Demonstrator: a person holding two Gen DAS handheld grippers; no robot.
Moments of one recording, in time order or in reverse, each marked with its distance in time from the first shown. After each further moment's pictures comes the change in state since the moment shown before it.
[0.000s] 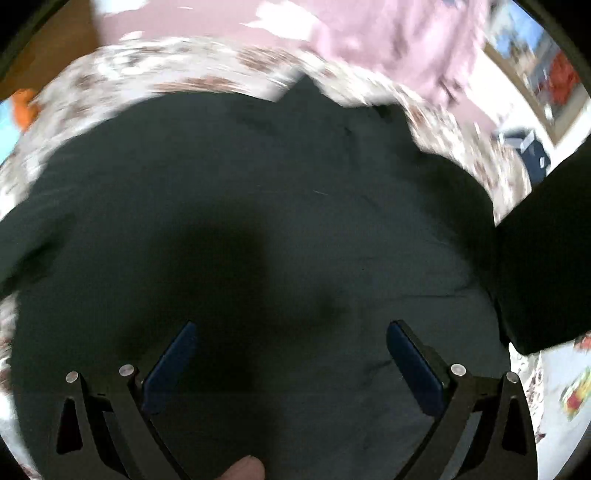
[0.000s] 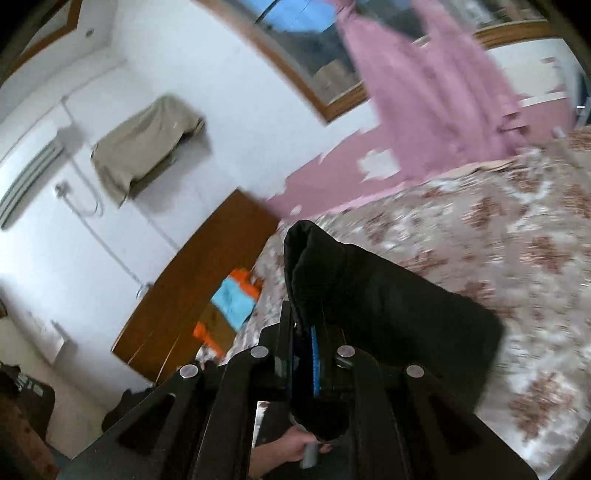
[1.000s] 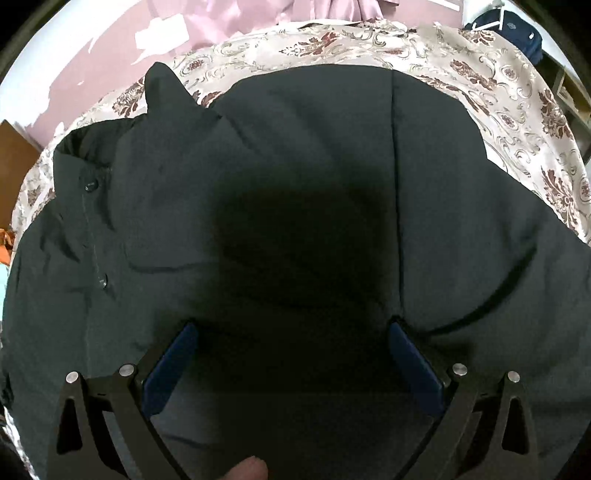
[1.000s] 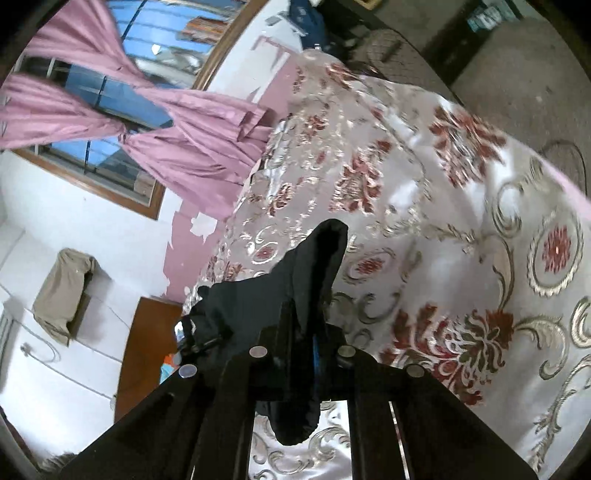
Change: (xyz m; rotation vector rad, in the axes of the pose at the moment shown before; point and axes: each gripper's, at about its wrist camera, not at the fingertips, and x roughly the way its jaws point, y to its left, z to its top) left arm 0.170 -0.289 0.027 0.378 0.093 0.268; right arm -0.269 -0.430 -0.266 0.572 -0.307 -0.241
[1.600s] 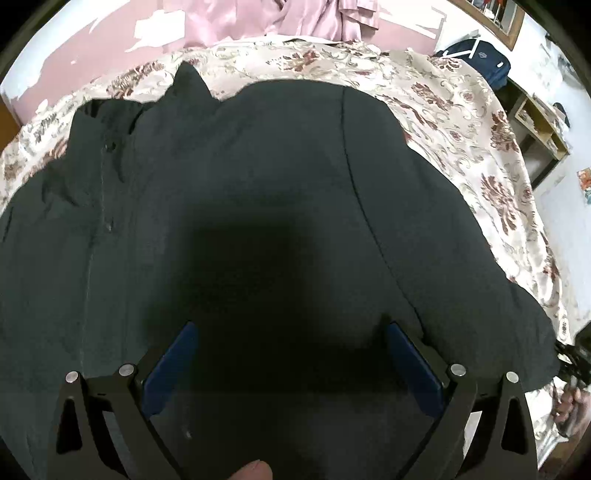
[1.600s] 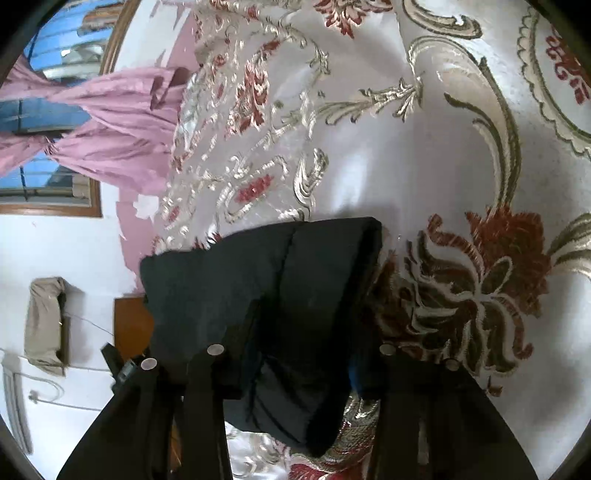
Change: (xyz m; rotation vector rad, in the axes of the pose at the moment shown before) left arm -0.055 0.036 -0.049 -0.043 -0.037 -0.207; right arm 0.128 -0.133 -0.067 0.236 0.210 -0.125
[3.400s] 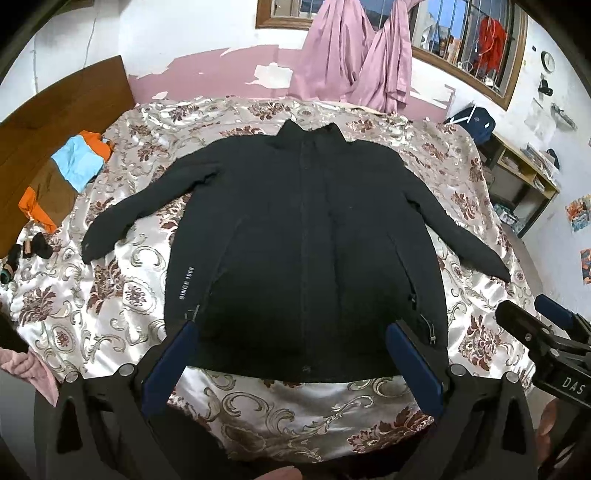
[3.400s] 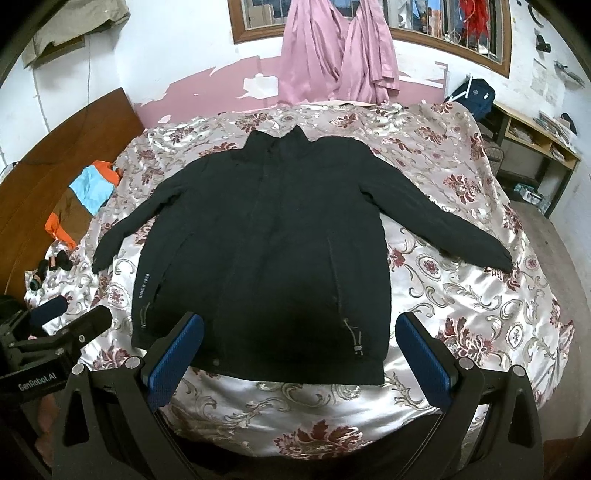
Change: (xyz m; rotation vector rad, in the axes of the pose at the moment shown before) left arm -0.377 0.139 -0.317 -0.152 -0.168 0.077; right arm -0.115 0.425 -0.526 -0.878 -0.154 -0.523
